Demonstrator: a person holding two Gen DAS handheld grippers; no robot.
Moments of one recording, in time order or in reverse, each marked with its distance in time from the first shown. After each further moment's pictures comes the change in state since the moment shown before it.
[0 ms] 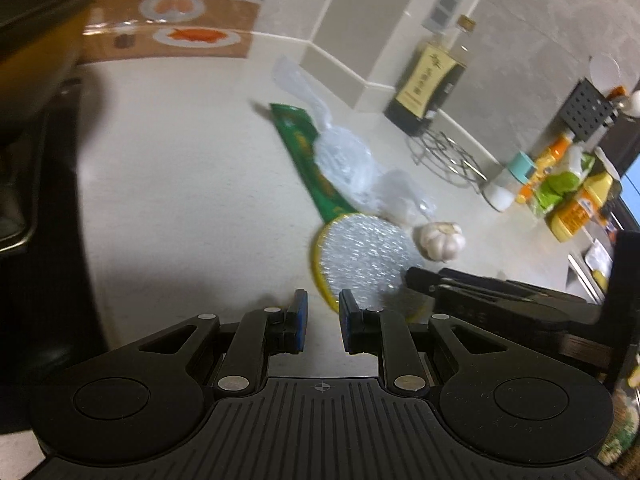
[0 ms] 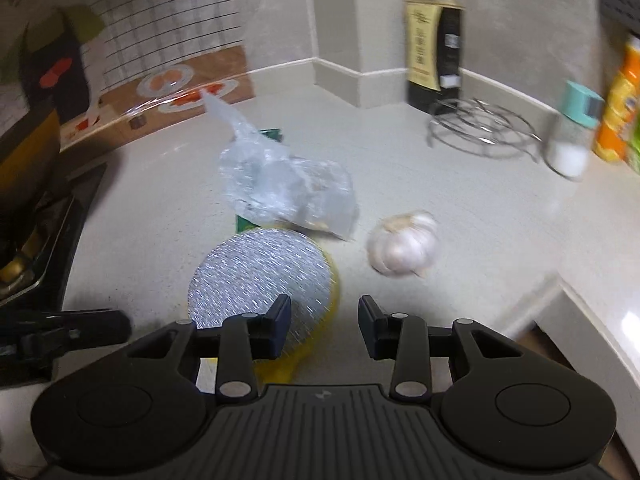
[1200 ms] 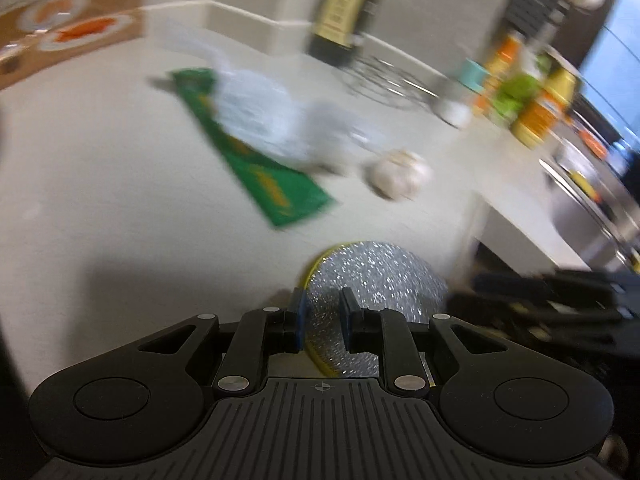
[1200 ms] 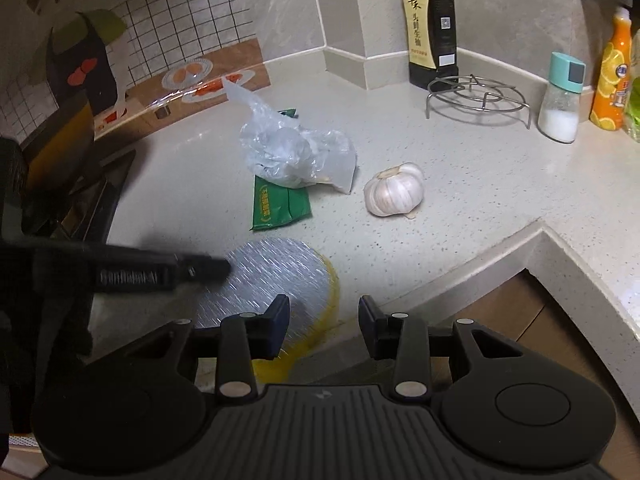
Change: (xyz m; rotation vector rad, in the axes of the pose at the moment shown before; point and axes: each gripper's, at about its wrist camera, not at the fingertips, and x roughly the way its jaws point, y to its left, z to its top) left arm 0.058 -0.040 -0.004 0.286 0.172 -0.142; right arm -0.051 -0.027 -0.035 0.057 0.031 0.080
